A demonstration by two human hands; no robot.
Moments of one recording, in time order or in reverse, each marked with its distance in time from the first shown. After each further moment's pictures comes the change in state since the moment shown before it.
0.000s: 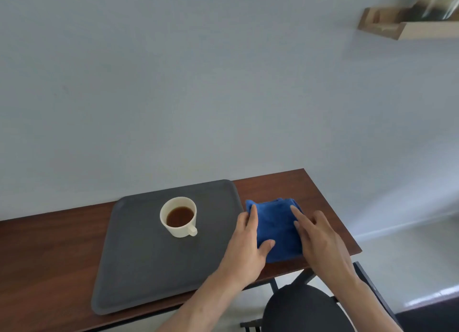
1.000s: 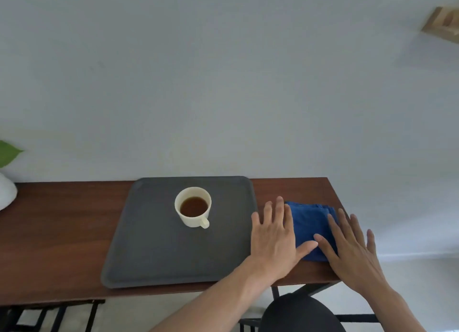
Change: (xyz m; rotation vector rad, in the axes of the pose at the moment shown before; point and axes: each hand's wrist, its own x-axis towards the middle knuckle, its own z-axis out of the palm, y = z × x) left_hand 0.046 0.016 0.038 0.647 0.002 0.023; right_hand 0.018 0.080 0.021 -0.280 -0.382 0.146
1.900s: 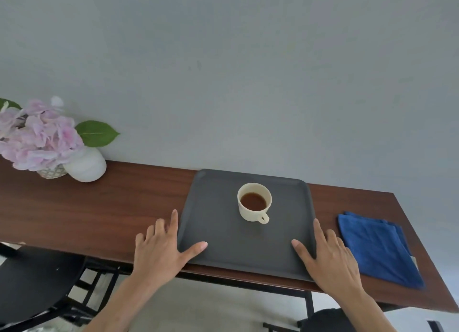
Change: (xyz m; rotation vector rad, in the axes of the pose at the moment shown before) left_hand -0.206 -0.278 -0.040 0.213 0.083 -0.671; right_hand -0.017 -0.182 0.010 0.050 0.056 -0.167
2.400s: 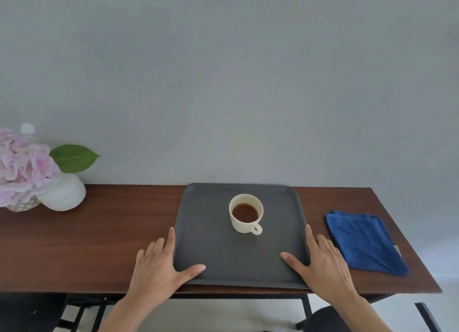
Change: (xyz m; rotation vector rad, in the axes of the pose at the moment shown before) left_hand 0.018 -0.008 0.004 -0.081 -0.075 0.140; right_hand -0.012 -0.010 -0.004 0.040 -0.018 0.058
